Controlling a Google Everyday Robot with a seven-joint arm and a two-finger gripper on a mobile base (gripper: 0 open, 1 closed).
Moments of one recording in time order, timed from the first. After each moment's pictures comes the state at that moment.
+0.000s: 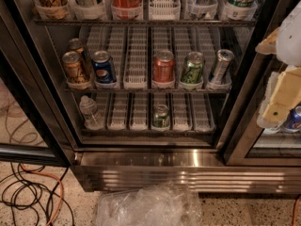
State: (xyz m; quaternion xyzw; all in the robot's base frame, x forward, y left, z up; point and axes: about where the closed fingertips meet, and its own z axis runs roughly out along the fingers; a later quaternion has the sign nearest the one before) arm 0.438 -0.217 0.976 -0.60 0.78 -0.03 0.16
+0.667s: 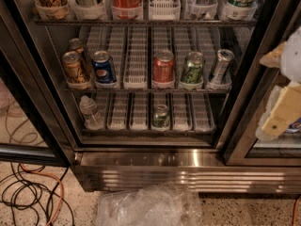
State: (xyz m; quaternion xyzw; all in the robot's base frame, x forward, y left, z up) arm 0.427 -0.220 0.958 -0.58 0.80 -0.01 0.18
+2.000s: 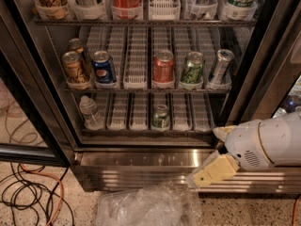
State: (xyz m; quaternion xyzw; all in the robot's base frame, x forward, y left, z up) arm 0.397 -0.132 0.800 -0.41 0.83 0.23 0.29
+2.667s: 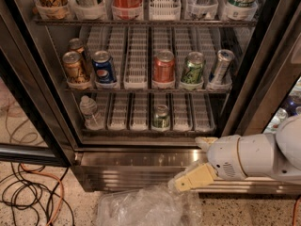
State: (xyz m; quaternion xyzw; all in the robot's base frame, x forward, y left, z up) arm 0.403 -0.099 0.757 -0.39 0.82 0.28 0.32
